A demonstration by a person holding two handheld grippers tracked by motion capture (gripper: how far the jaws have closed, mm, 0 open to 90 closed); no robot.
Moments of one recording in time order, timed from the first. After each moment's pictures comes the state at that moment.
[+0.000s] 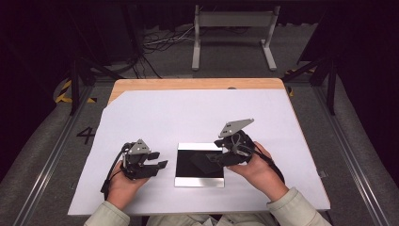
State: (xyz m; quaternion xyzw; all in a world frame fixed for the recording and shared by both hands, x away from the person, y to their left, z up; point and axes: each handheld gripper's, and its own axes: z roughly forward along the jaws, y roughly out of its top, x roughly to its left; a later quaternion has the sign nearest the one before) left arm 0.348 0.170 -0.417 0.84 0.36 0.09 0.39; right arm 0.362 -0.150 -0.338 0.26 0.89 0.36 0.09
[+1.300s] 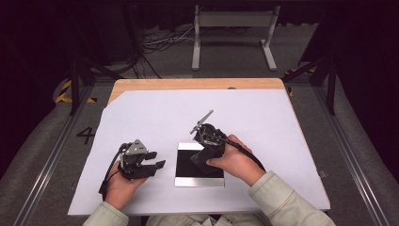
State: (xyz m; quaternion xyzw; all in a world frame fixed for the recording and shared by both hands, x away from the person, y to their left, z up) left arm 0.349 0.176 -0.418 0.84 0.36 0.10 0.40; right arm 0.408 -0.085 -0.367 0.27 0.94 0.22 0.03
